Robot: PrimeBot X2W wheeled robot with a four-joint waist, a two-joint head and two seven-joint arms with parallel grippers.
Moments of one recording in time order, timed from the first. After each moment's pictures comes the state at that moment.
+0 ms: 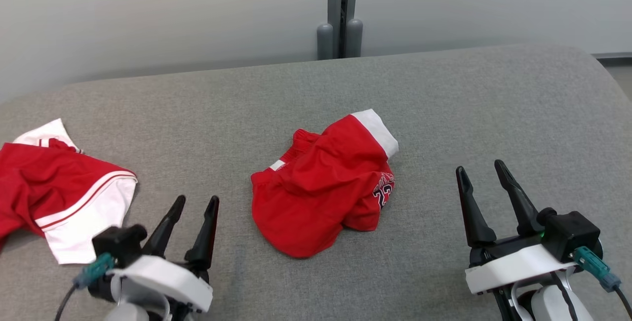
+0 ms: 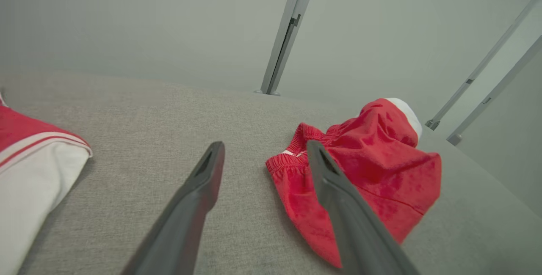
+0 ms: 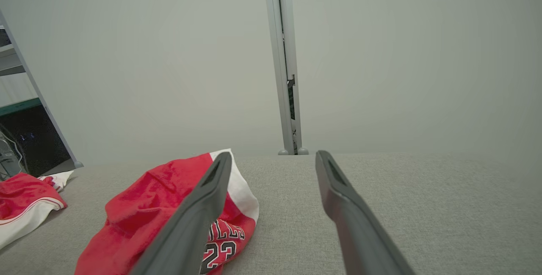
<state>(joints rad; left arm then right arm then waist) -0.12 0.14 -0.17 0.31 -0.50 -0.13 -0.14 -0.14 -0.05 0.14 0.18 0.22 0.13 -0.26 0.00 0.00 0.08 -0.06</state>
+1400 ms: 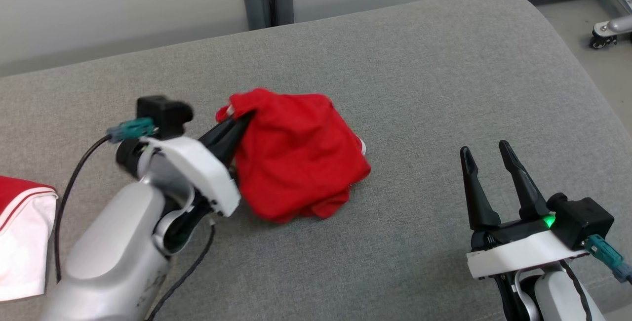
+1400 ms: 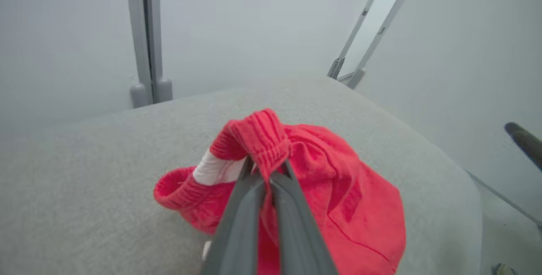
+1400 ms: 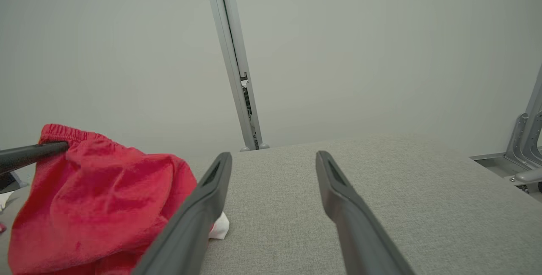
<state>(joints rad) -0.59 0.31 -0.56 0.42 -0.80 -0.13 0.09 -0.18 -0.05 0.14 0.14 0.27 0.13 -0.26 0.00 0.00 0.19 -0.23</state>
